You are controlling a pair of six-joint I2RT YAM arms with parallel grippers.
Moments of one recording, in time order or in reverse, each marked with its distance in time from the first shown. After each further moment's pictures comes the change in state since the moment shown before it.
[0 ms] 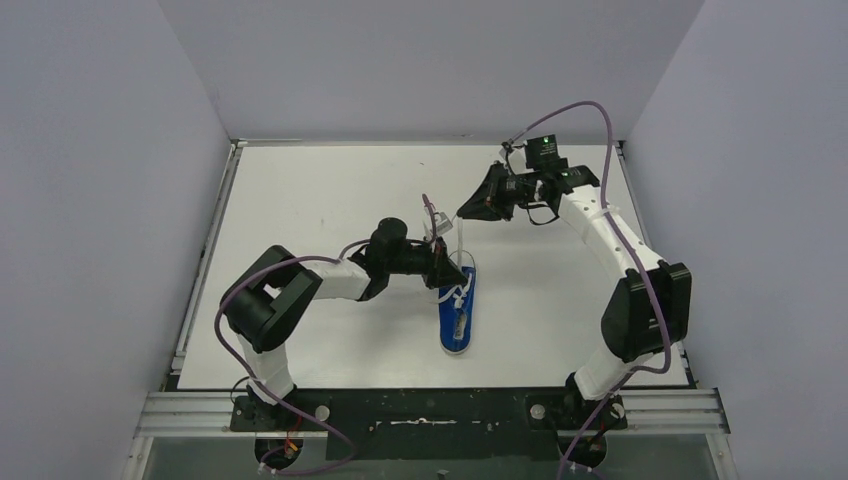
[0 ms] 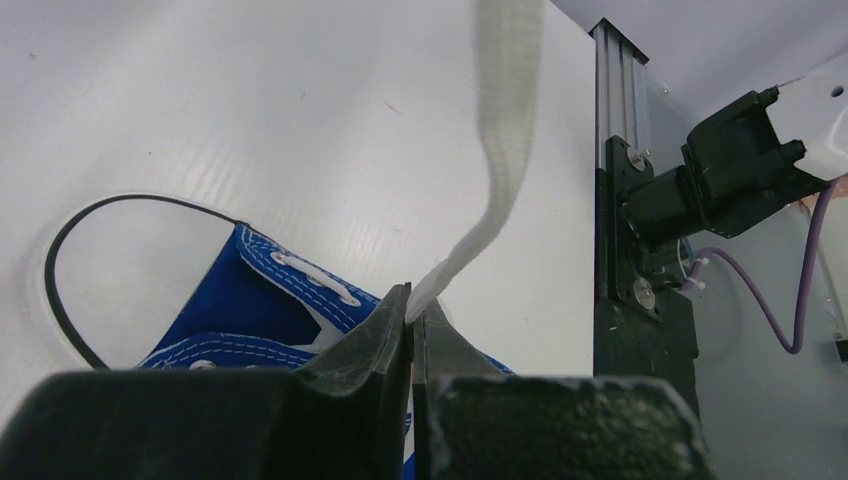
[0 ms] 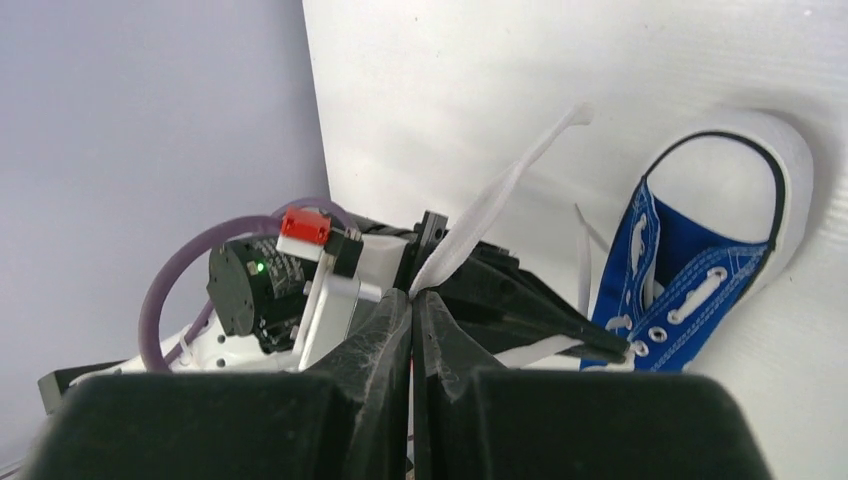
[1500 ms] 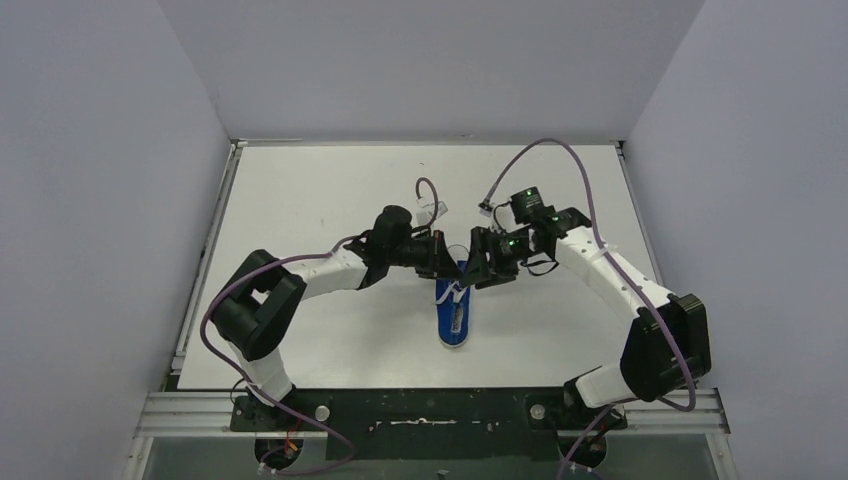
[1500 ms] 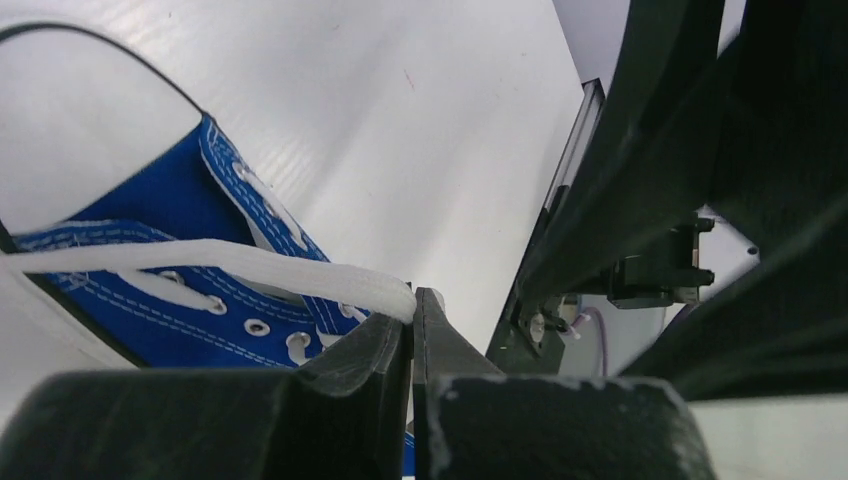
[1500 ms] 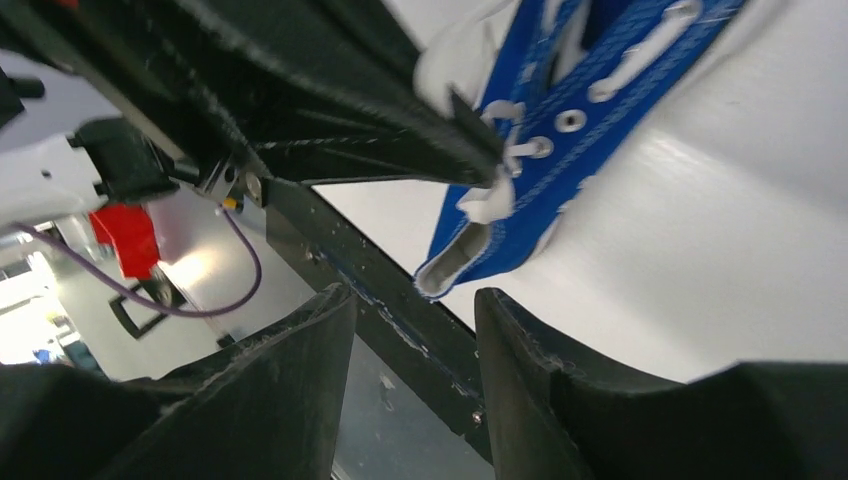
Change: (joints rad) left arm 0.018 -0.071 0.092 -0.332 -0.092 -0.302; right arm 0.076 -0.159 -0.283 -0.185 0.084 -0.439
